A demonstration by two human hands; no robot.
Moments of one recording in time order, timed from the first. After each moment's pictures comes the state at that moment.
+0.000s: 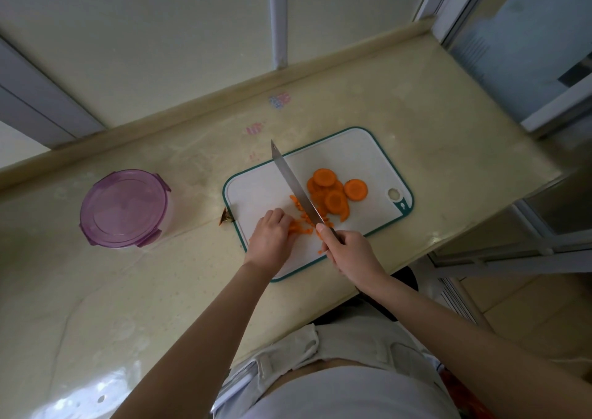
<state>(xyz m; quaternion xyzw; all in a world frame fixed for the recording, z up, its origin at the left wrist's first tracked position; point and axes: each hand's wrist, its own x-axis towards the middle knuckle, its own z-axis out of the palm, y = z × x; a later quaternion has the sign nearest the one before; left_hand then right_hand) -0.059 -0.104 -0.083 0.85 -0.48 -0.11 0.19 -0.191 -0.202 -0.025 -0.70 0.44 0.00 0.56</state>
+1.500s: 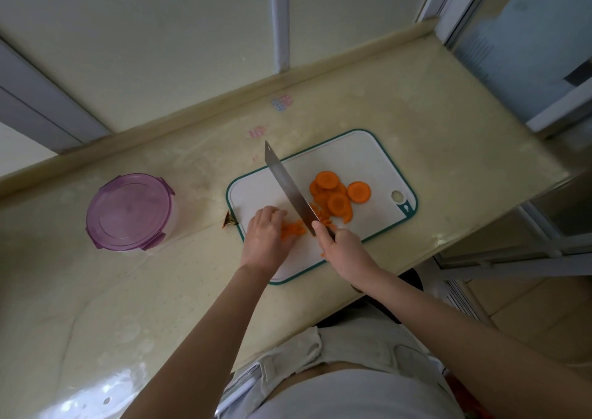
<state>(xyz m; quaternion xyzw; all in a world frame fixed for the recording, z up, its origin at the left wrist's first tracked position) -0.055 -0.100 -0.069 0.88 -0.41 -0.13 0.18 -0.175 -0.203 -0.032 -0.76 0.40 0.04 0.51</state>
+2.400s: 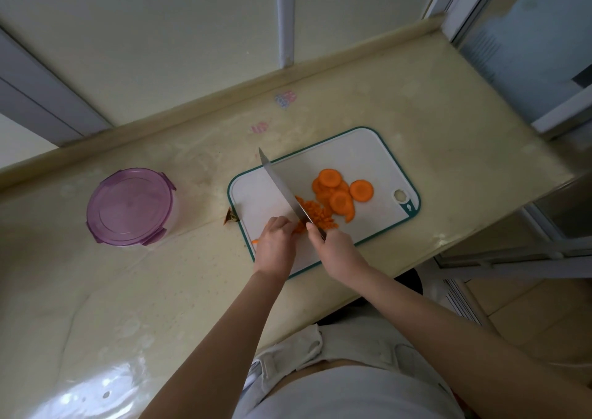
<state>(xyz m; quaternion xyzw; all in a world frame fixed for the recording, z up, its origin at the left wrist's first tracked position) -0.075 -0.105 -0.080 0.87 -0.38 -0.12 0.27 -0.165 -0.194 -0.040 -0.78 0.41 0.08 0.47</state>
